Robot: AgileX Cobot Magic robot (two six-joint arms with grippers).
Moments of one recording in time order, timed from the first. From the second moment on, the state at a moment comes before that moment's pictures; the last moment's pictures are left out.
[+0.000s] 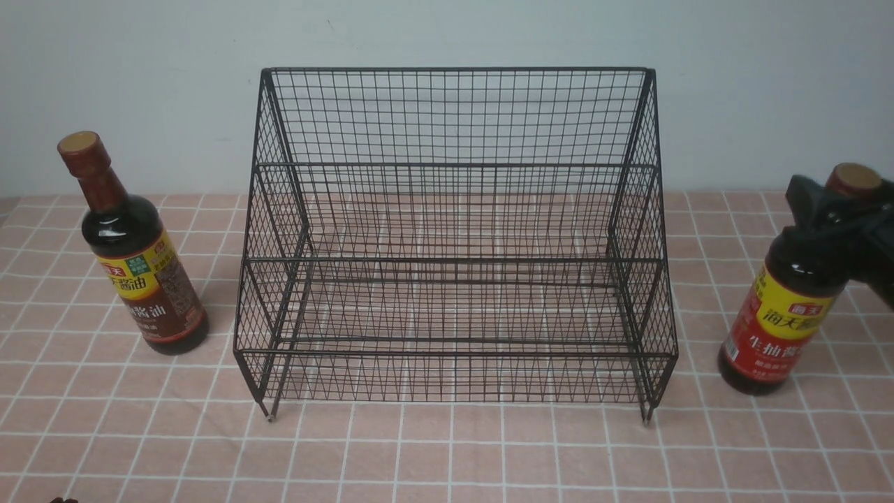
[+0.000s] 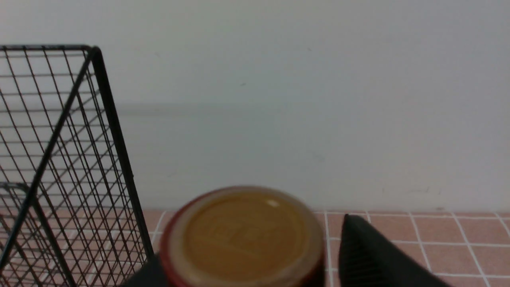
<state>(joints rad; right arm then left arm) 0.08 1.41 -0.52 0.07 -0.55 -0.01 -0.08 -0.01 0.03 -0.07 0.37 0.15</state>
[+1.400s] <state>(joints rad) 0.28 1.49 -1.08 -0.78 -0.61 0.71 -0.08 -0.01 0.03 -0.07 0.37 0.15</state>
